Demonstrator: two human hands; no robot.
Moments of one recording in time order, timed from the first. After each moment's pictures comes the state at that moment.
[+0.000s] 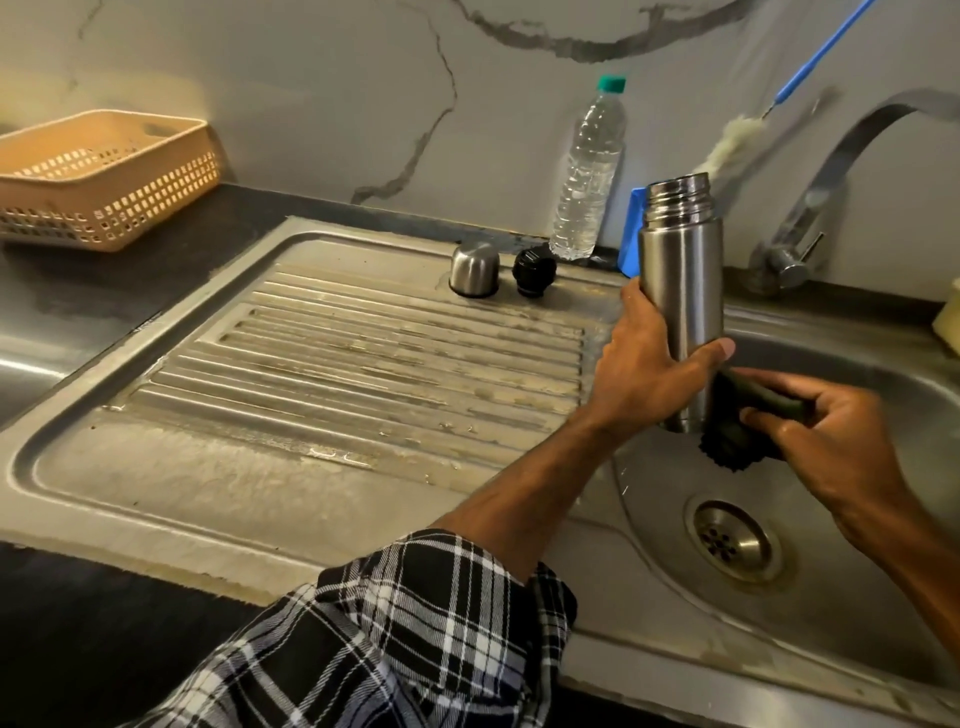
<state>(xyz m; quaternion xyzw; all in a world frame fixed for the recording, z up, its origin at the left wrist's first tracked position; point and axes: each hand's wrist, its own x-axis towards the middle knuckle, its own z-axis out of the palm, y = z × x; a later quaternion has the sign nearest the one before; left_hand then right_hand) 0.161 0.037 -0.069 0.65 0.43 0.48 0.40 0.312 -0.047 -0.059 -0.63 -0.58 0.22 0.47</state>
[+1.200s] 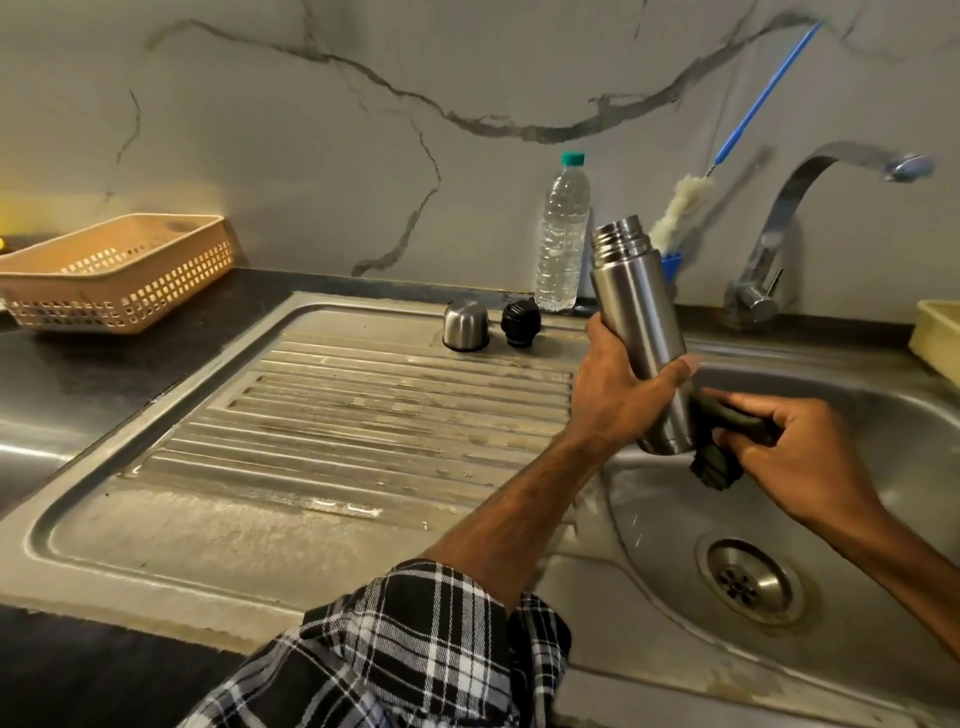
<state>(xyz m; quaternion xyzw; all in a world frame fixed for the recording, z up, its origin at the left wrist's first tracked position) 0.150 0.035 -0.057 0.63 0.44 0.48 0.42 0.304 -0.046 -0.057 -0.64 -0.63 0.12 0.43</state>
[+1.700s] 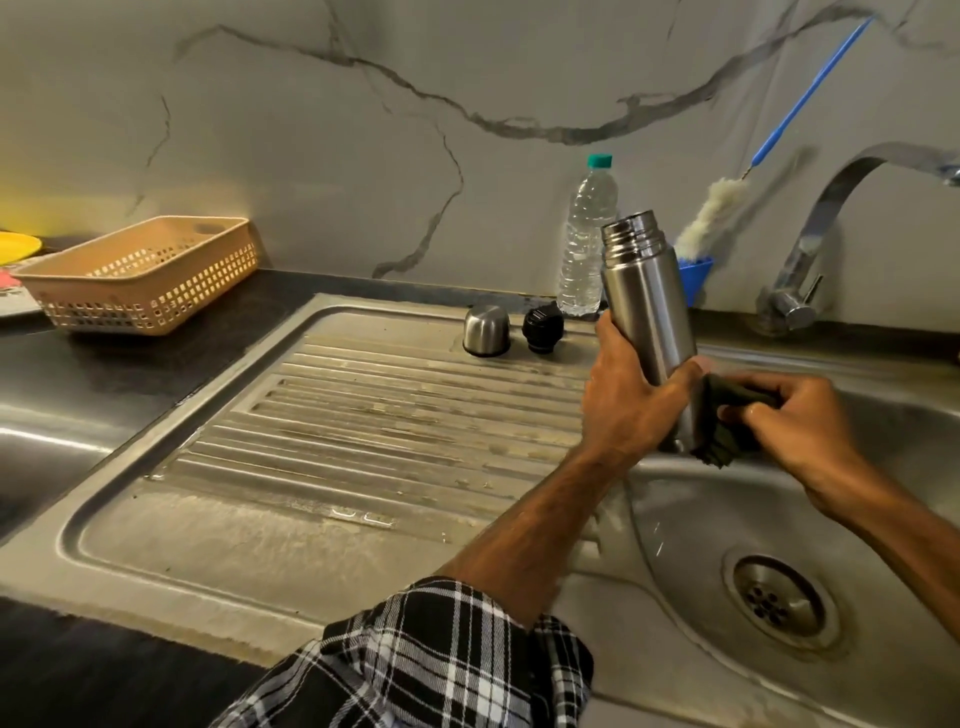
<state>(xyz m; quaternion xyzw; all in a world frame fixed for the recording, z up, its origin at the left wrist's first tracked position) 0.143 0.042 -0.057 0.62 0.44 0.53 0.37 0.297 0.012 -0.052 -0.65 -0.55 0.22 0.48</state>
